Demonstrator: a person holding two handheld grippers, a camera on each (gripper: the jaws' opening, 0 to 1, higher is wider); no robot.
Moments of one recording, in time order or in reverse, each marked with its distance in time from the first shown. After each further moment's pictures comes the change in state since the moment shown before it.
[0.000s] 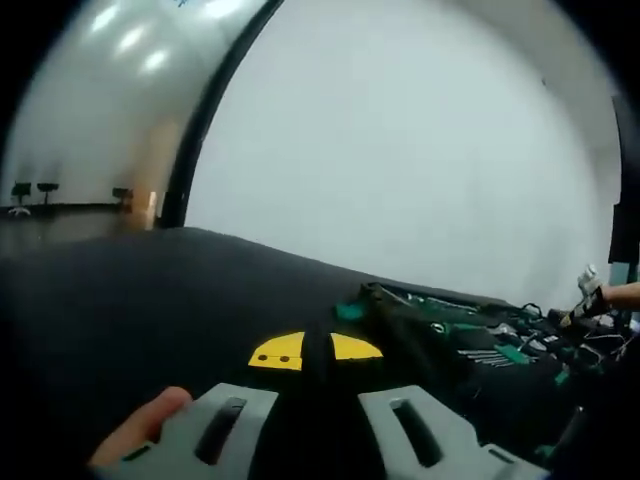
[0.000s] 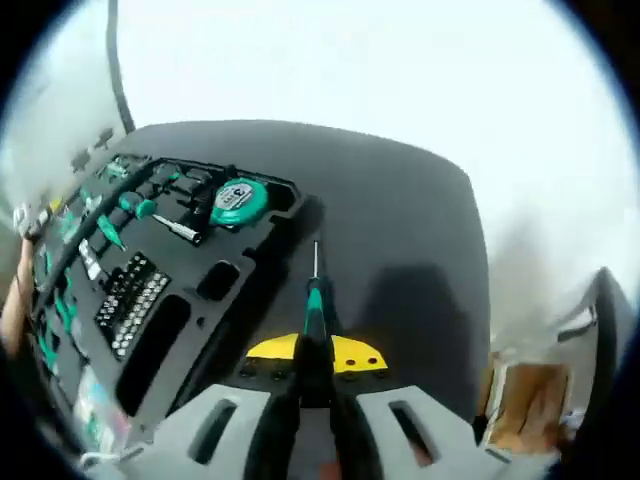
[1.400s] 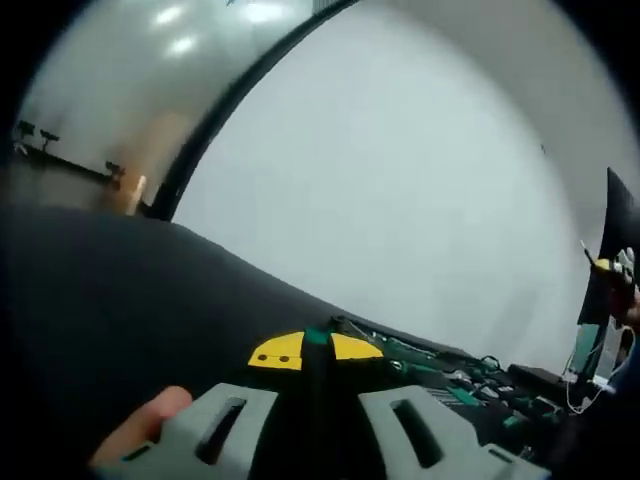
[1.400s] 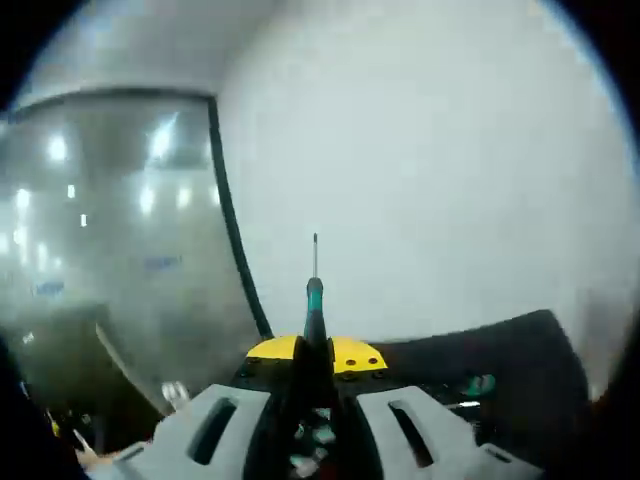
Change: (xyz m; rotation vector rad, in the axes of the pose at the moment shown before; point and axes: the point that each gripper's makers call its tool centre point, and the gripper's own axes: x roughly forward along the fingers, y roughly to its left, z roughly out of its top) left arm -0.021 -0.010 0.020 -0.203 -0.119 -0.113; right arm -0.299 0.264 0.149 0.261 -1.026 0.487
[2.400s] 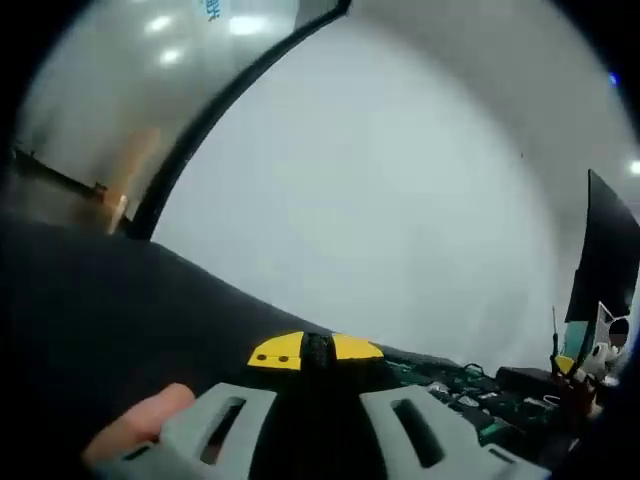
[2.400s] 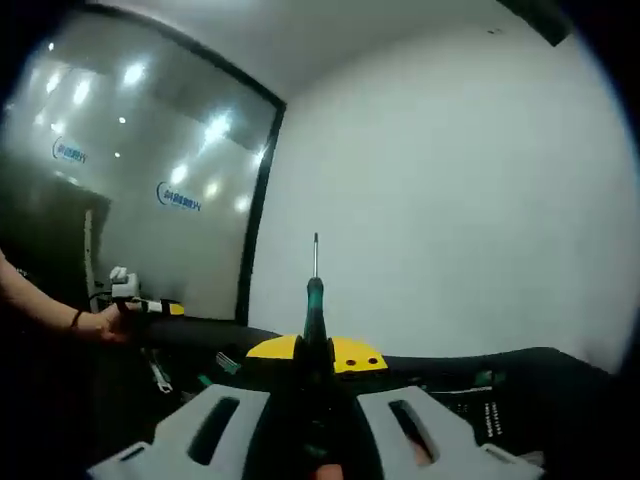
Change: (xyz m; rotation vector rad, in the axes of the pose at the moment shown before) left arm -0.015 -0.062 0.019 0.079 -0.084 -0.120; right arm -0.016 -0.050 -0.215 -0.484 -0.092 0.027
